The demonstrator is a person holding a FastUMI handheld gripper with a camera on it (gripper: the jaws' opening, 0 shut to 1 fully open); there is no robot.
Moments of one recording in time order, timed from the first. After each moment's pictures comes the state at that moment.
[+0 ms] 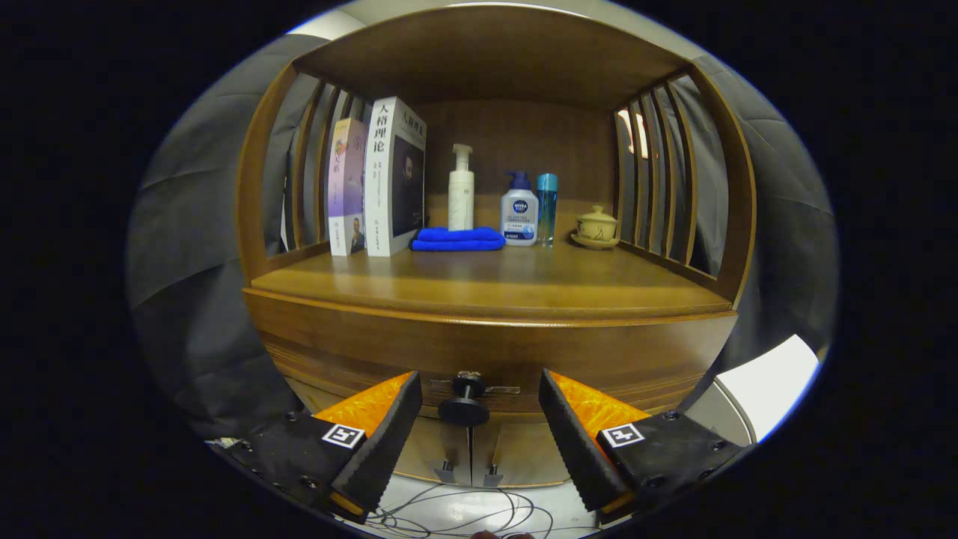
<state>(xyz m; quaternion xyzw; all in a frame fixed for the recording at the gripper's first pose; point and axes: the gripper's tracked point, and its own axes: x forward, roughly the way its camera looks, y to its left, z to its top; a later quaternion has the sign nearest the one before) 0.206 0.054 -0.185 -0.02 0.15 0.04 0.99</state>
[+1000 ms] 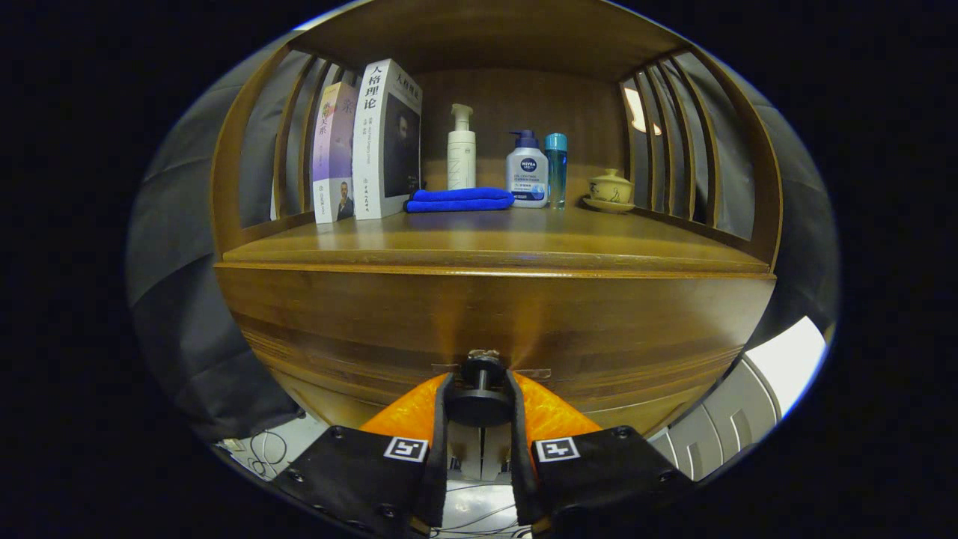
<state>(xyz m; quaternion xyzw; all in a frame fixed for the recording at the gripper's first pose) 0.219 0.062 -0.220 0.00 0.18 0.04 0.98</state>
